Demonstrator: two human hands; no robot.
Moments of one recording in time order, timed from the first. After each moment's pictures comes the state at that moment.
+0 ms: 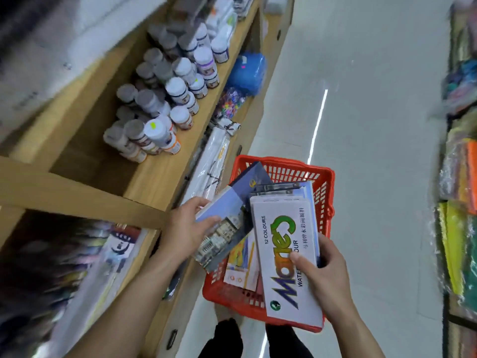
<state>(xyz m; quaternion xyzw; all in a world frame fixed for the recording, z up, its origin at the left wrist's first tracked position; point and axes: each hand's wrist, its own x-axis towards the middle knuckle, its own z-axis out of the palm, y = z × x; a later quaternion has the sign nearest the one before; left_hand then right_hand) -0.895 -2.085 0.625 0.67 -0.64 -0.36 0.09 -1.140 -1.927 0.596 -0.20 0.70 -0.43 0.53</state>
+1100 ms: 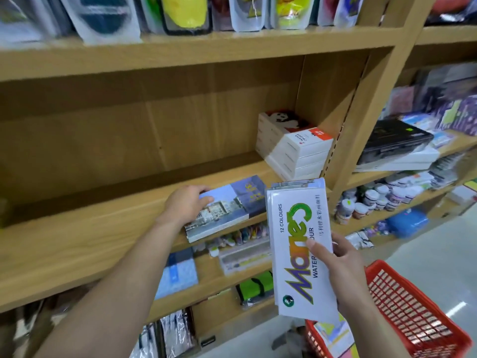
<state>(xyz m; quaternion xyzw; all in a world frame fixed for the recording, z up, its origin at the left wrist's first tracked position) -0.521 -1.817 0.855 0.86 -0.47 -0.09 0.16 -0.879 -1.862 0.843 -0.51 0.46 -0.38 0.63</state>
